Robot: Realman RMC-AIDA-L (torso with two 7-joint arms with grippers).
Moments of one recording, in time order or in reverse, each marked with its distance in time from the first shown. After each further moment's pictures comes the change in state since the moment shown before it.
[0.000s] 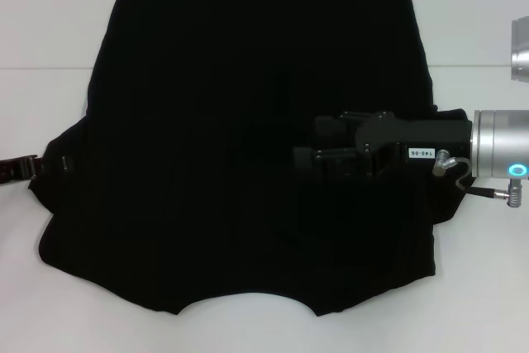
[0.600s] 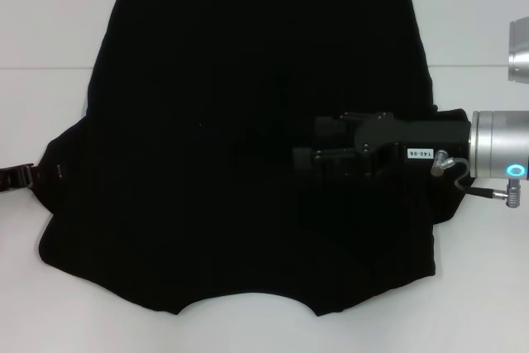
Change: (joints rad) left arm 0.000 0.001 -0.001 -0.048 0.025 -0.082 0.001; right arm 0.001 0.002 0.000 0.002 -0.005 0.011 0.000
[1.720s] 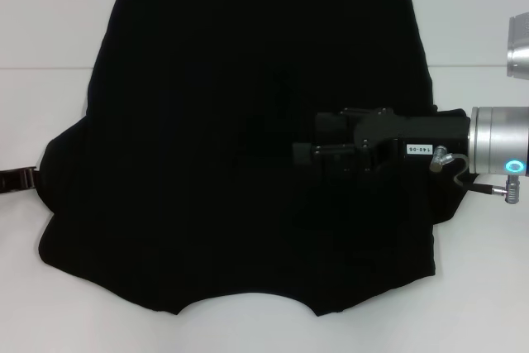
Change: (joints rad) left arm -0.017 0.005 0.012 -0.023 0.043 -0.035 -0.001; right arm 0.006 -0.001 0.000 0.000 0.004 0.009 0.000
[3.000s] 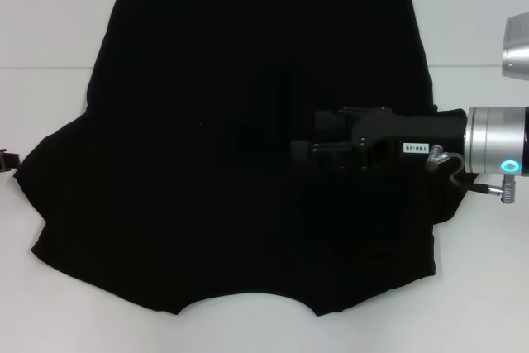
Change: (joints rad) left arm -0.001 0.012 -0.047 0.059 0.012 -0.004 -0.007; right arm 0.000 0.008 0.003 0.000 0.002 0.020 0.000
